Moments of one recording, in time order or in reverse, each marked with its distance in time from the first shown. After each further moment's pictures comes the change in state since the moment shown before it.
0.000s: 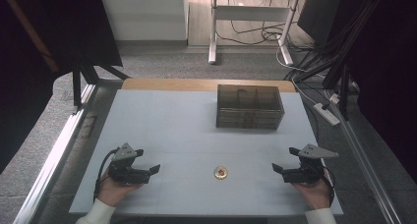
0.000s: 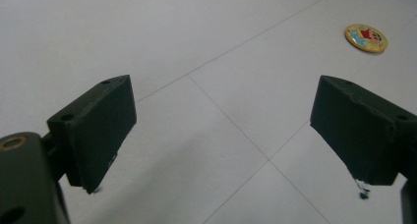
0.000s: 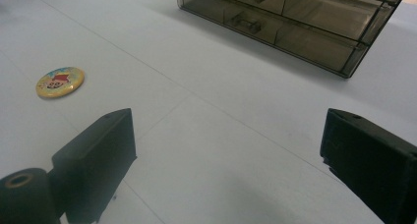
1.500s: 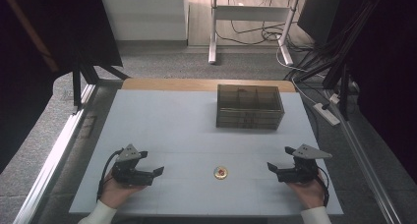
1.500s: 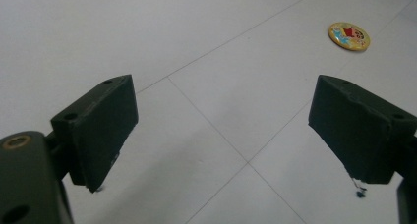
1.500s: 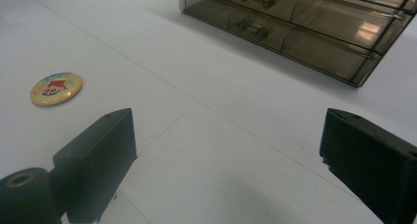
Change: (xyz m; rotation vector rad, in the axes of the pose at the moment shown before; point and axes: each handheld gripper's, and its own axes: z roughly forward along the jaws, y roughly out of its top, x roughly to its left) left arm -0.011 0.004 0.003 0.013 -0.024 0.010; right arm 0.010 0.001 0.011 -0.015 -0.018 -0.015
